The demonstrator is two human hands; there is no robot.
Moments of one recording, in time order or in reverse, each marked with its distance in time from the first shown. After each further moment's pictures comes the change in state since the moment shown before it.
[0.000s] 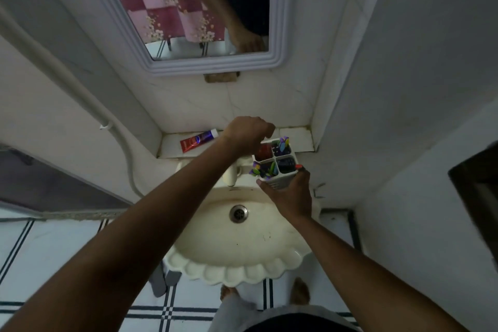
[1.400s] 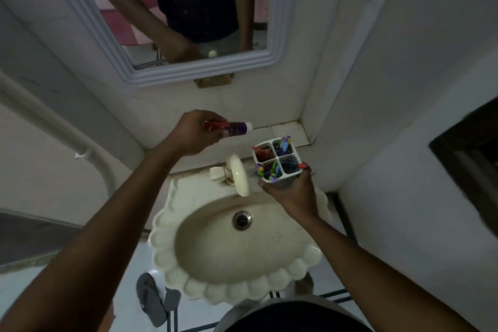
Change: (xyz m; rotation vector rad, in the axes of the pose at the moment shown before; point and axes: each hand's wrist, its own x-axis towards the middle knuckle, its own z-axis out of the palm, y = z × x) left_hand -0.046 -0.139 0.018 -0.770 0.074 -0.171; right_hand -0.011 -0.018 0.028 0.144 0.102 0.056
